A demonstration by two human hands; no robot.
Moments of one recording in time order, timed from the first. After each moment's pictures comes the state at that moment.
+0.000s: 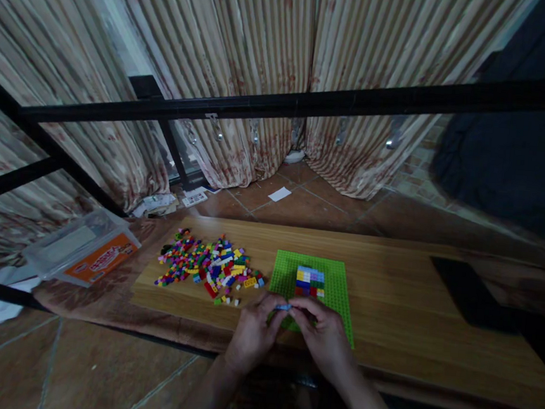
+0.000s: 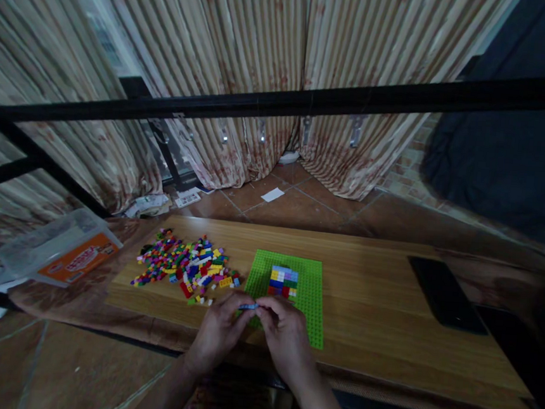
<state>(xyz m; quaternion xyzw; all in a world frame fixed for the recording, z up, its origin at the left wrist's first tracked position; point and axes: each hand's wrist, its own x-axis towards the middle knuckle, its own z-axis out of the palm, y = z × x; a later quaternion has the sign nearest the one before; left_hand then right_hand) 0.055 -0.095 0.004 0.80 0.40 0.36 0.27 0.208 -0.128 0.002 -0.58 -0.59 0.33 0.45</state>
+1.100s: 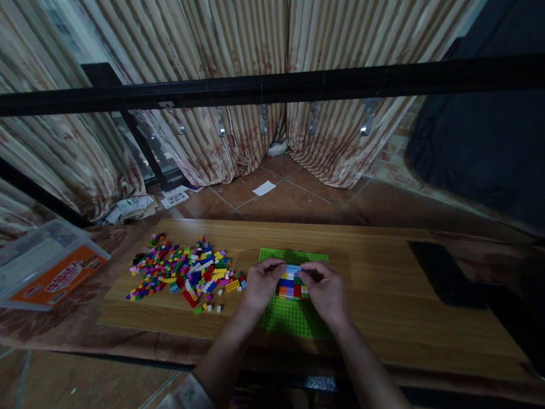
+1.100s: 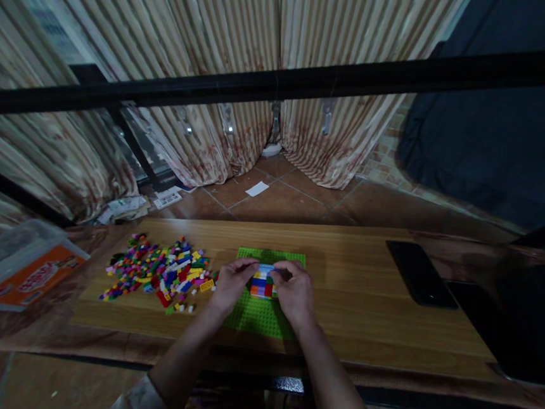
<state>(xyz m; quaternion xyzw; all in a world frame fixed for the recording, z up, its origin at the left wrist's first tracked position) 0.122 -0.015 -0.019 0.50 0.48 0.43 0.57 0.263 -0.067 -0.023 -0.67 -0.48 0.24 0.52</state>
